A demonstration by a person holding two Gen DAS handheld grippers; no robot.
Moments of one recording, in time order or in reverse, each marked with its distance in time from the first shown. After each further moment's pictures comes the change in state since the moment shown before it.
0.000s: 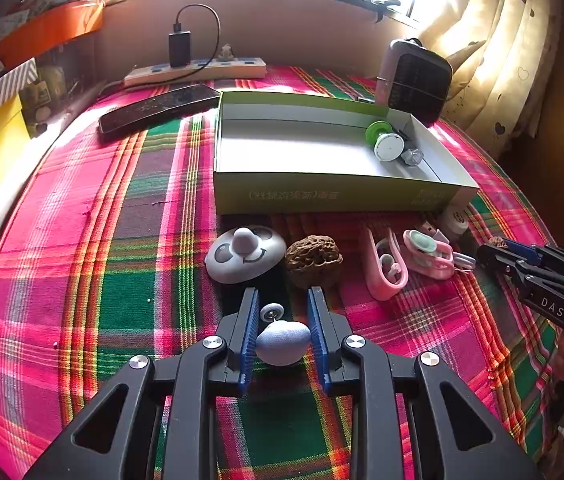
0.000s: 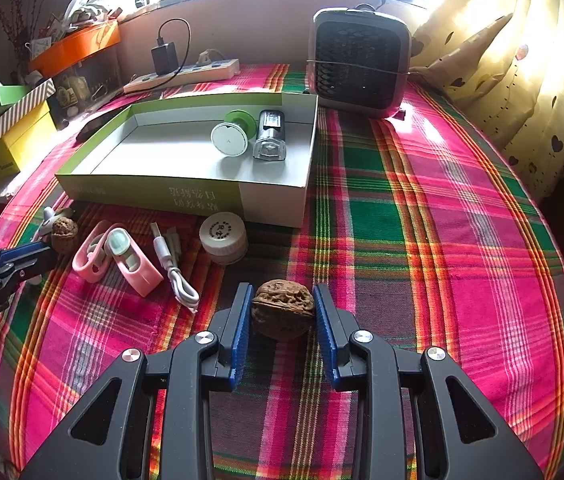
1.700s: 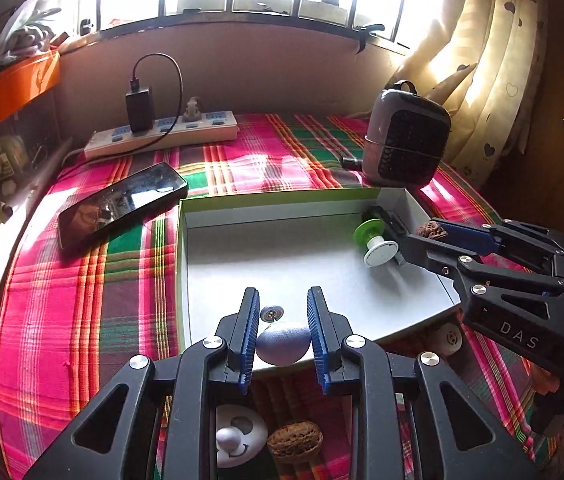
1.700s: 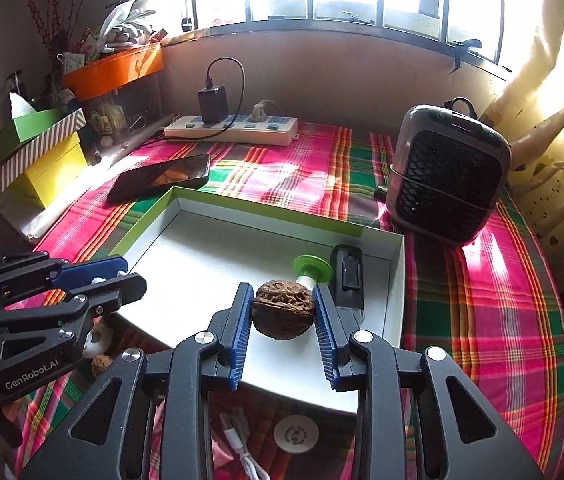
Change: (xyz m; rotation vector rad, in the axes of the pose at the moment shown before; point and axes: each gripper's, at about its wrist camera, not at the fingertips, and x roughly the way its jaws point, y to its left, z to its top) left arm 0.023 -0.013 0.098 0.065 -0.075 -0.046; right arm 0.029 0.044 0.113 -0.137 -0.089 0.109
